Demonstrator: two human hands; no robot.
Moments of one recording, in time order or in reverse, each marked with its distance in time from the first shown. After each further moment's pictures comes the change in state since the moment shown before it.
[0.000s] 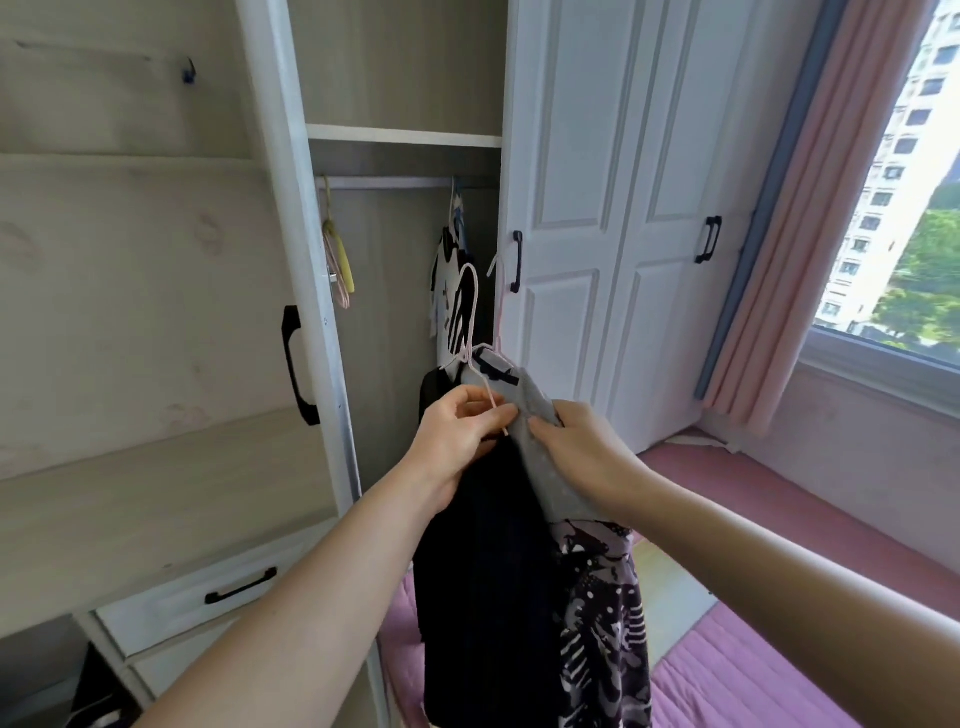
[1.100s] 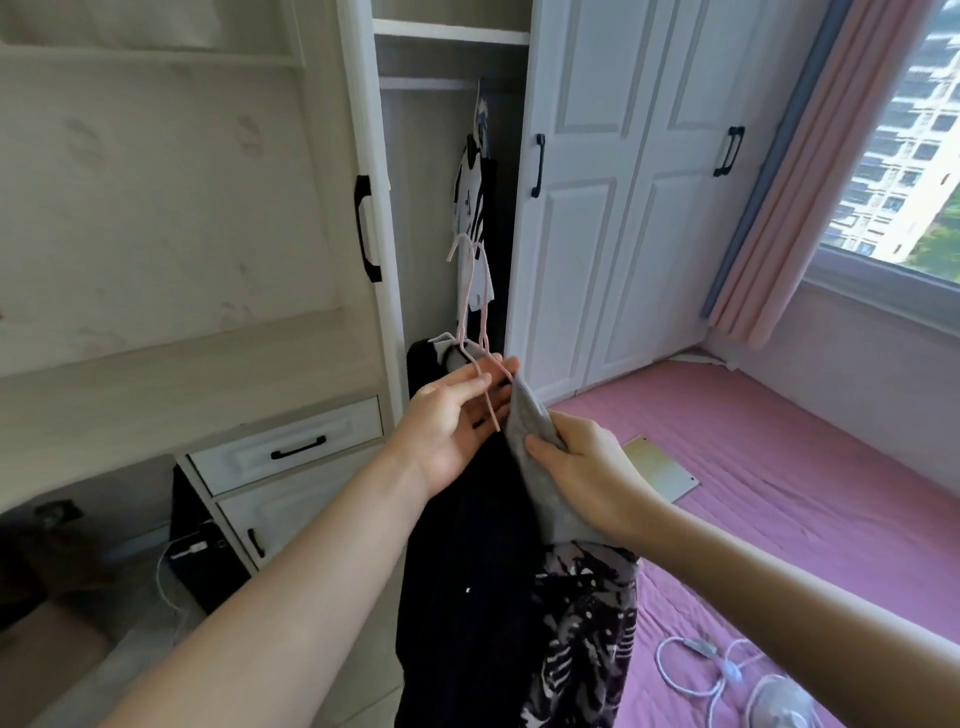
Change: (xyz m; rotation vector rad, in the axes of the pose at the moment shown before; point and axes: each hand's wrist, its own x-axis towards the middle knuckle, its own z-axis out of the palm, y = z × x) left_hand -0.193 -0.018 -0.026 -0.491 -0.084 -0.220; right_hand -0.201 0.021 0.051 -0.131 -0.057 -0.034
